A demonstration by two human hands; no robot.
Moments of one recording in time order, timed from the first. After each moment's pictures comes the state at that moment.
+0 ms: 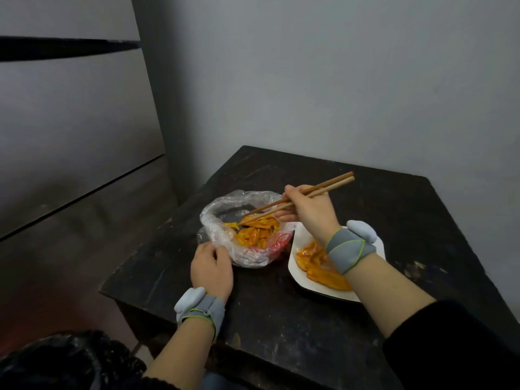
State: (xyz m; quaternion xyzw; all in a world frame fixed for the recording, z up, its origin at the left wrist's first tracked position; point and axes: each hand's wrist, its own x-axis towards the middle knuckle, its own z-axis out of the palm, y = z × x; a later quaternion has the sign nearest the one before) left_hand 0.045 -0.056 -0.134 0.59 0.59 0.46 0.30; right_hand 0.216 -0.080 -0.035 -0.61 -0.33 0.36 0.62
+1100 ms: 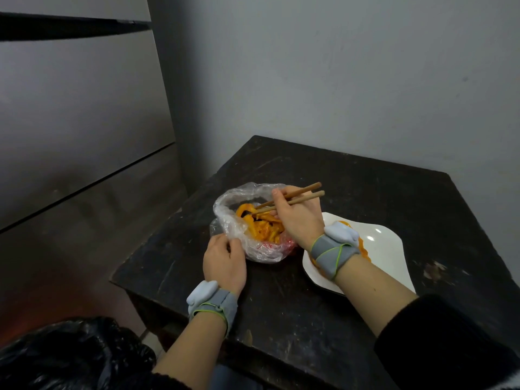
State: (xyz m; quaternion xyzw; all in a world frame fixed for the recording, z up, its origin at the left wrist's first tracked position) left_hand 0.047 -0.052 -0.136 0.60 0.58 0.46 0.29; right_hand 0.184 -0.057 -0.067 -0.69 -0.48 0.17 0.51
